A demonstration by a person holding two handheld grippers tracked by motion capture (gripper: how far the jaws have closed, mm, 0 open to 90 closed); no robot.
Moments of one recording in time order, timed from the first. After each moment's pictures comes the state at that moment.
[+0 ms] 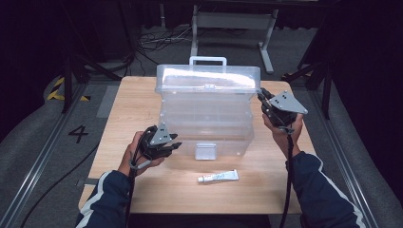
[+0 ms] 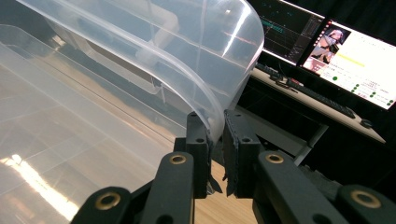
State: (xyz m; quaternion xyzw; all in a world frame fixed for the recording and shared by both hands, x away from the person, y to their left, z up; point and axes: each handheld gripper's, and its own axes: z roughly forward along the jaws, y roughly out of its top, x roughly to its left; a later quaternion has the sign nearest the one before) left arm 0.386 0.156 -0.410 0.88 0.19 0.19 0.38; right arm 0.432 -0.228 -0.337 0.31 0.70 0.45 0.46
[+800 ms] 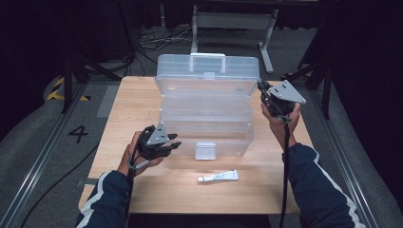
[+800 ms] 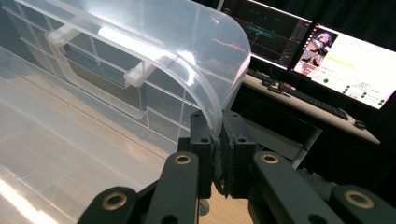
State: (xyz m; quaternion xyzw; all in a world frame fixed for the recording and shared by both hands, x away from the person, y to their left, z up) left arm 0.387 0.161 -0.413 0.87 0.19 0.19 0.40; right arm 0.458 -0.225 -0.328 0.32 0.68 0.46 0.47
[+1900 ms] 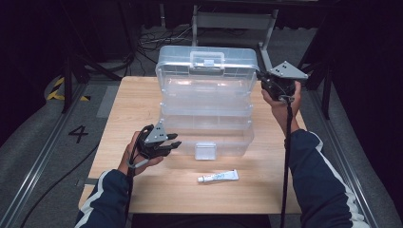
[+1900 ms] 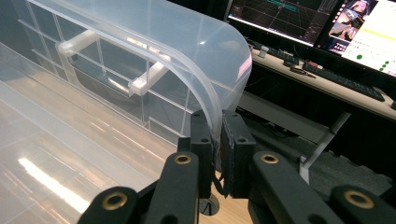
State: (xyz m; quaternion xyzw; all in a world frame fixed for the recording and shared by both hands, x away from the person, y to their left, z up) left arm 0.390 0.164 -0.414 0.87 0.20 0.17 0.42; right arm 0.497 -0.231 -0.302 0.34 0.71 0.46 0.41
